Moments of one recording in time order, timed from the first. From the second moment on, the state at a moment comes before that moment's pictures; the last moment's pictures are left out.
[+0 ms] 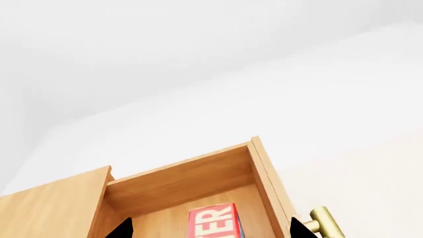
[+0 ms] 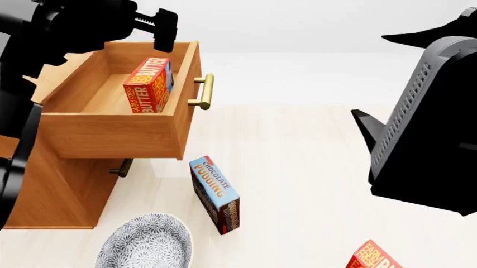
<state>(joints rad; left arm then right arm) -1.76 -0.30 0.82 -0.81 -0.72 -0.97 0.00 2.33 1.18 -1.60 -1.04 0.85 1.12 0.03</state>
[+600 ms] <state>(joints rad) -1.56 -0.27 0.70 -0.24 -0.98 -1.16 -0.21 2.35 1.25 -1.50 -1.05 0.91 1.23 0.04</state>
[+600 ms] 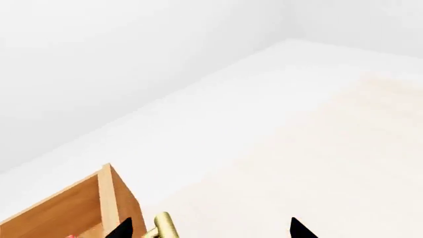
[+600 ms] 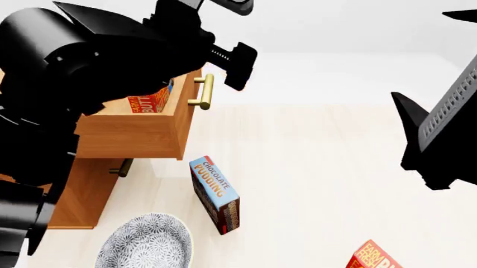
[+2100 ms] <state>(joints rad) -1.25 -0.27 0.83 -0.21 -0.98 -1.07 -0.29 2.35 1.25 -1.51 -1.05 0.97 1.26 0.08</state>
